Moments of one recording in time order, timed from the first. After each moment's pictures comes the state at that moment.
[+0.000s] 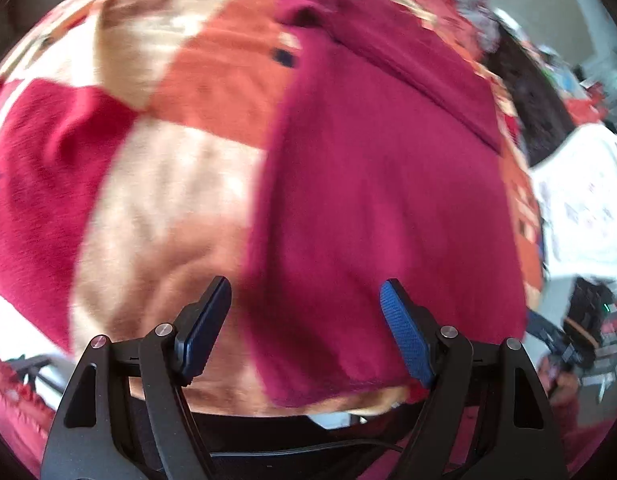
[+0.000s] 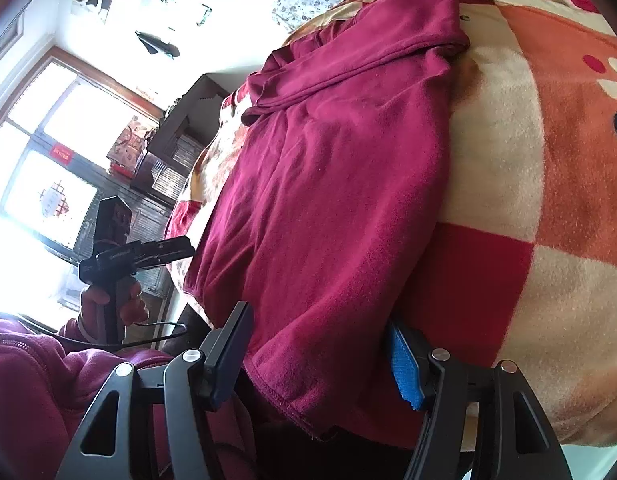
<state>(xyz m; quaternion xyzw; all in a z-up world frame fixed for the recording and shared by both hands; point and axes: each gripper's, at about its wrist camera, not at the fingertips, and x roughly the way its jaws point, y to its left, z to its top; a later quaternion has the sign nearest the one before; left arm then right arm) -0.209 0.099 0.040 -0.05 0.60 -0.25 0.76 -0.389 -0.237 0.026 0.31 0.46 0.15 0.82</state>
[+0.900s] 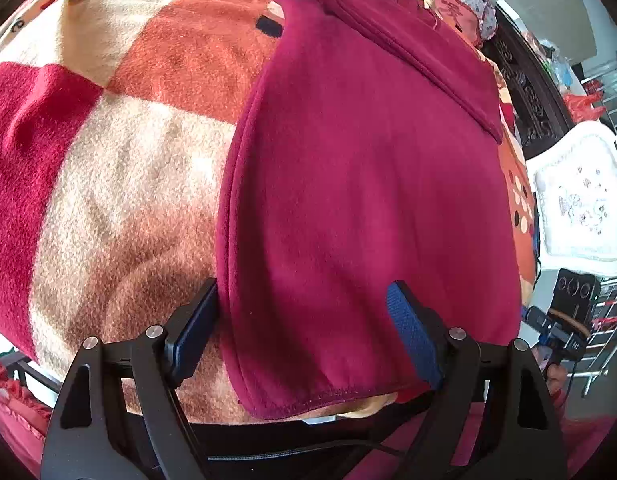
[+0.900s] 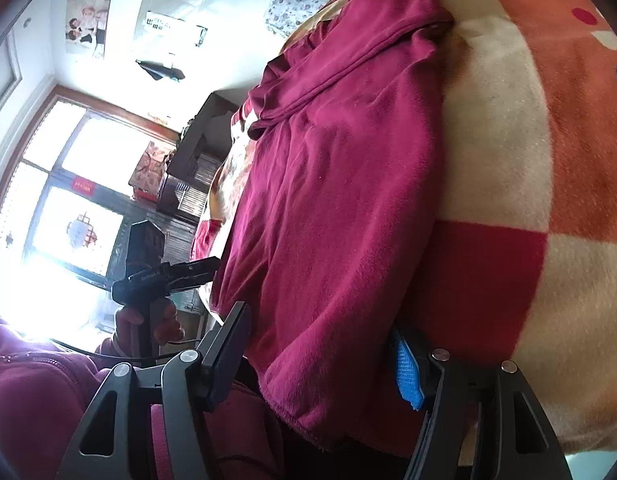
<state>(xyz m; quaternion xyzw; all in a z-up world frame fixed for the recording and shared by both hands) -0.203 0.084 0.025 -0.05 0.63 -0.28 0.72 -0.387 -0.258 0.011 0.38 0.44 0.18 0.79</state>
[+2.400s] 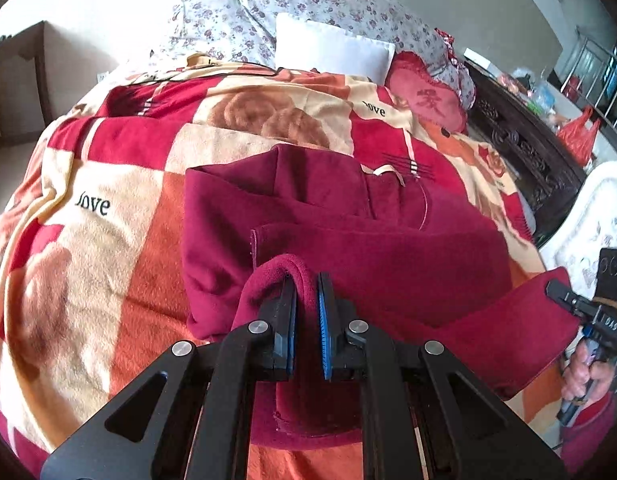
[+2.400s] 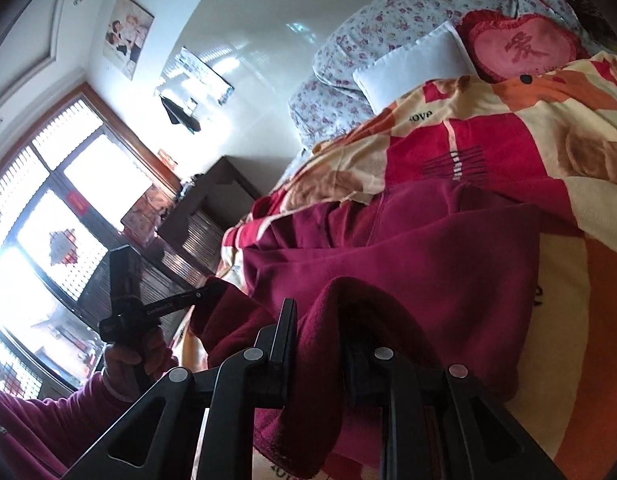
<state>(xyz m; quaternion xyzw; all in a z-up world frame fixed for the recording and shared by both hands) -0.023 -0.038 0.102 0.00 0.45 -0.29 0.85 -0.186 -0.343 0.099 0.30 0.32 0.14 0.89</state>
